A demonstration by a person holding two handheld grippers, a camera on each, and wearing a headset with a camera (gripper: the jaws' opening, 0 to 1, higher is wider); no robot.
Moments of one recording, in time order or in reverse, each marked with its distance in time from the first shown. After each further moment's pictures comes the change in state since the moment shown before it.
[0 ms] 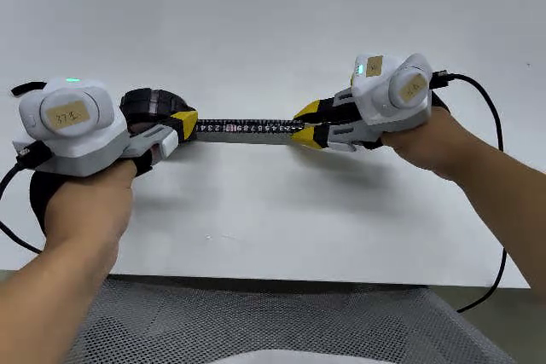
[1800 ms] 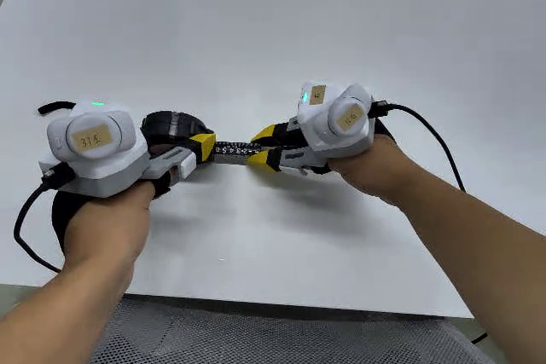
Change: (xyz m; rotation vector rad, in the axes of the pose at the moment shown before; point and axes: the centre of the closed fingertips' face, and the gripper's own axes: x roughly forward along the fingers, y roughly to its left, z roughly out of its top) left arm 0.000 0.000 0.000 -0.015 0.000 -0.010; right arm 0.065 0.014 0.047 -0.013 -0.059 0.037
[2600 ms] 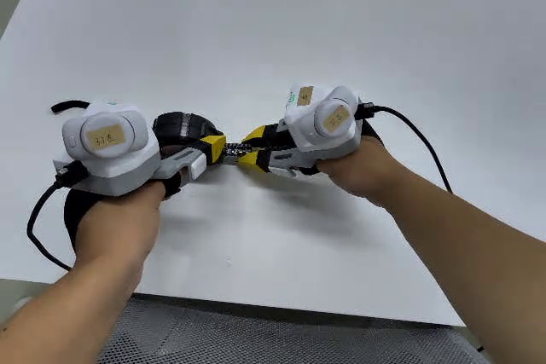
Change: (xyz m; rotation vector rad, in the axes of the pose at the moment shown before) left arm 0.000 0.001 0.000 -0.010 0.001 0.000; right arm 0.023 0.000 0.014 -0.012 -0.011 0.022
